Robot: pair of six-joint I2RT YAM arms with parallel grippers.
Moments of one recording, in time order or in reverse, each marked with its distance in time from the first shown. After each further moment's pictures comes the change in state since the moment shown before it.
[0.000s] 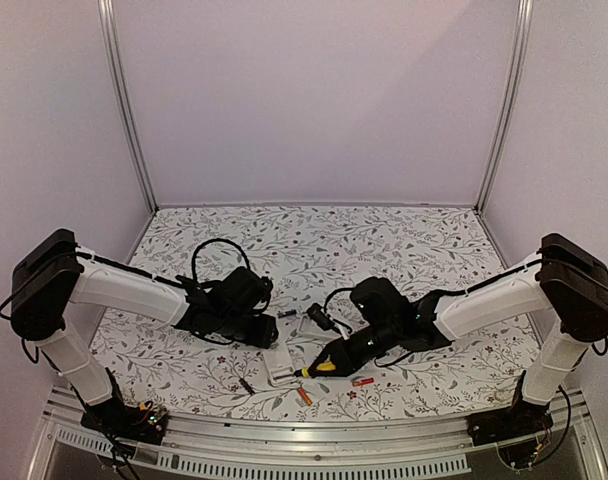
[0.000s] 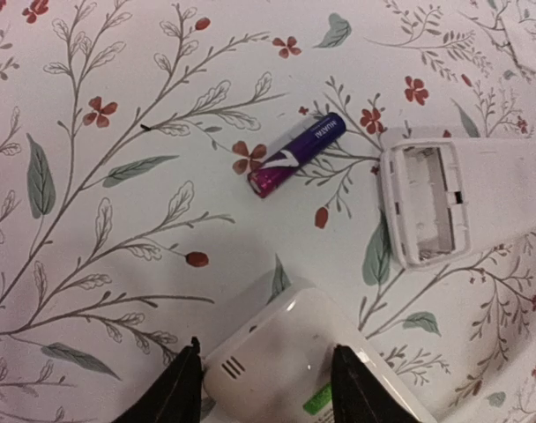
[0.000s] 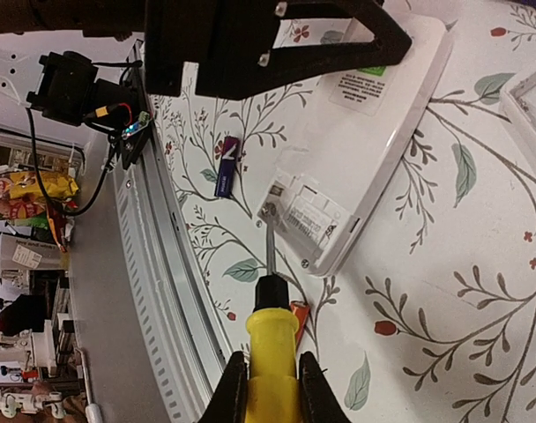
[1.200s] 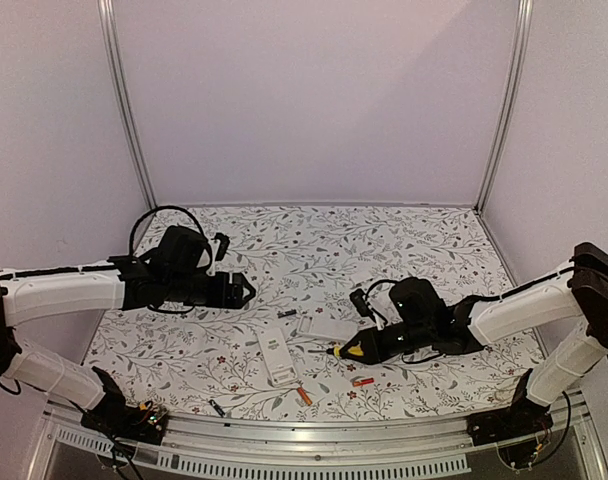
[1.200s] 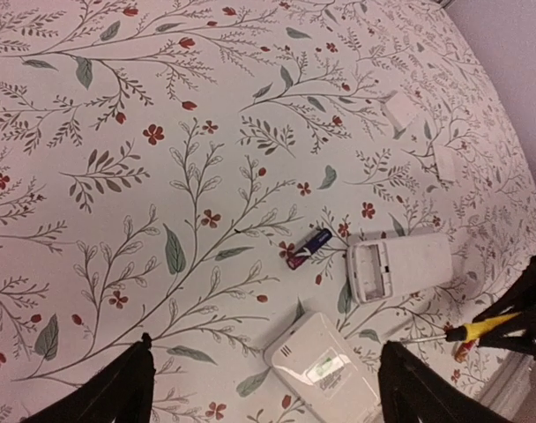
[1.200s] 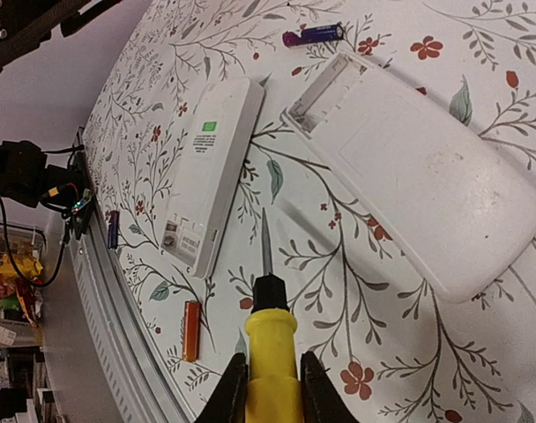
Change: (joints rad) left arm 0.242 -0.376 -0.055 -0.056 0.143 0.085; right arm -0.102 -0.190 -0.227 0.101 0.199 0.076
